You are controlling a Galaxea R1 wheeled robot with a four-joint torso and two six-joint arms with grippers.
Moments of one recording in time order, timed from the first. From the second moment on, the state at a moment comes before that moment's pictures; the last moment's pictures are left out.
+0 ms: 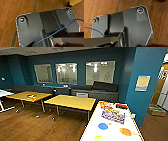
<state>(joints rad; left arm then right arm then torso) 1.50 3.12 -2.84 0.07 0.00 0.00 -1.53 3.06 -2.80 0.00 0.03 0.05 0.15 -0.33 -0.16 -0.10</state>
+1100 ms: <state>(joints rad) 1.50 3.12 -2.84 0.07 0.00 0.00 -1.52 3.06 -2.80 0.00 0.05 0.05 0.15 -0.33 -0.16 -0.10</state>
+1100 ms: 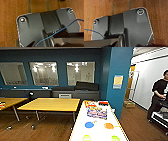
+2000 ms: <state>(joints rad) 1.50 3.12 -2.84 0.07 0.00 0.00 -1.52 3.05 -2.80 0.00 0.05 0.05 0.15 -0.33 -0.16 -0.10</state>
